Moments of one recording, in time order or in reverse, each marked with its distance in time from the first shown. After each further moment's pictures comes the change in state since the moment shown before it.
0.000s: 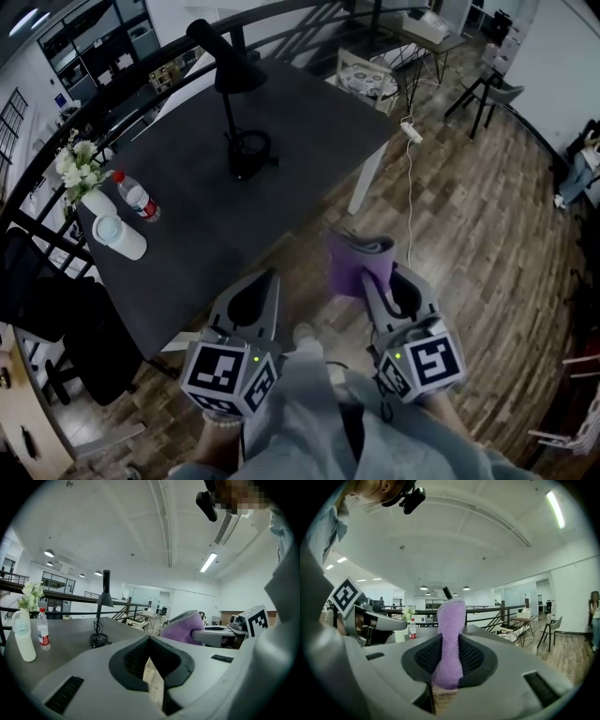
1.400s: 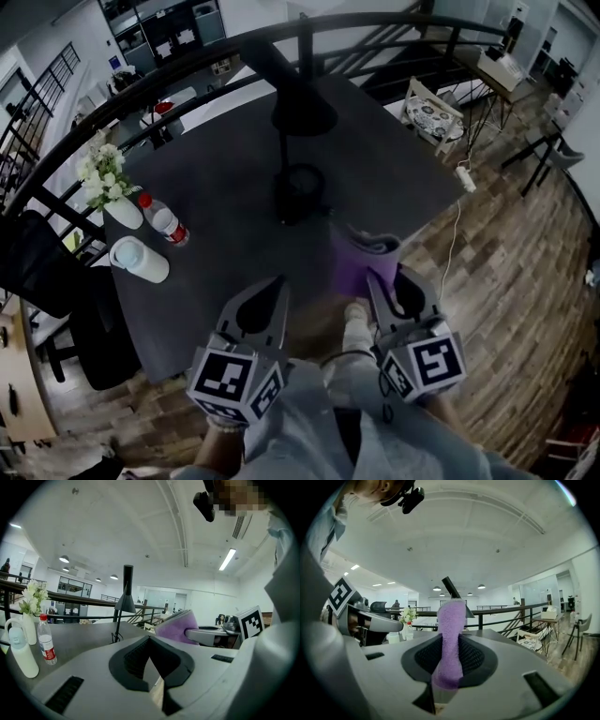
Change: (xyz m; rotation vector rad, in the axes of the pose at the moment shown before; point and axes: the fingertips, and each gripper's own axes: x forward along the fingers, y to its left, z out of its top) left arm 0.100 0.121 0.042 -0.041 -0.033 0.195; right arm 0.203 -0.025 0.034 -0.033 -0.013 0.214
